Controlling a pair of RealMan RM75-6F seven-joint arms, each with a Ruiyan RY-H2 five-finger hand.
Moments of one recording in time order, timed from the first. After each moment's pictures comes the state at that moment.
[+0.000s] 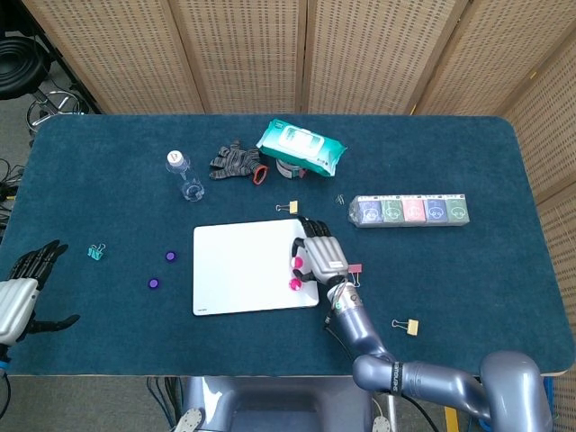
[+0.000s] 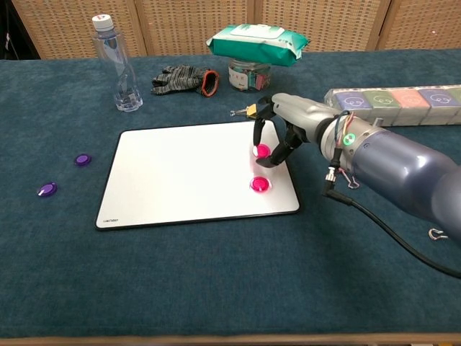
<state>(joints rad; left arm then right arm) -0.17 -0.93 -0.01 -1.81 1.44 1.29 -0.16 0.81 -1.86 0.33 -1.33 -0.86 0.98 -0.42</state>
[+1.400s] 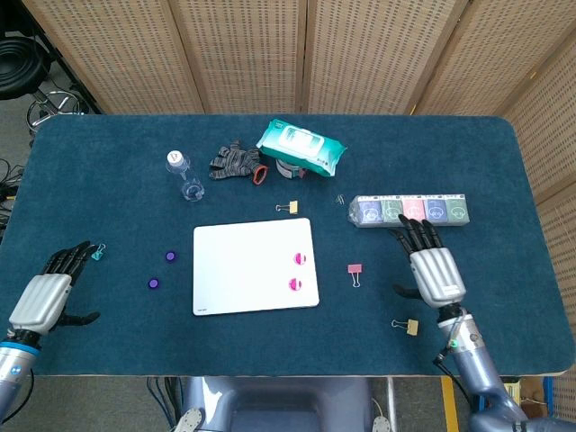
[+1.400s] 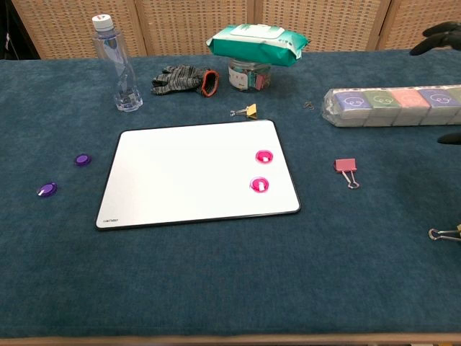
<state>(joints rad) -0.25 -1.07 -0.03 -1.71 1.41 1.18 -0.07 0.45 -1.30 0.05 -1.67 -1.34 1.35 -0.22</state>
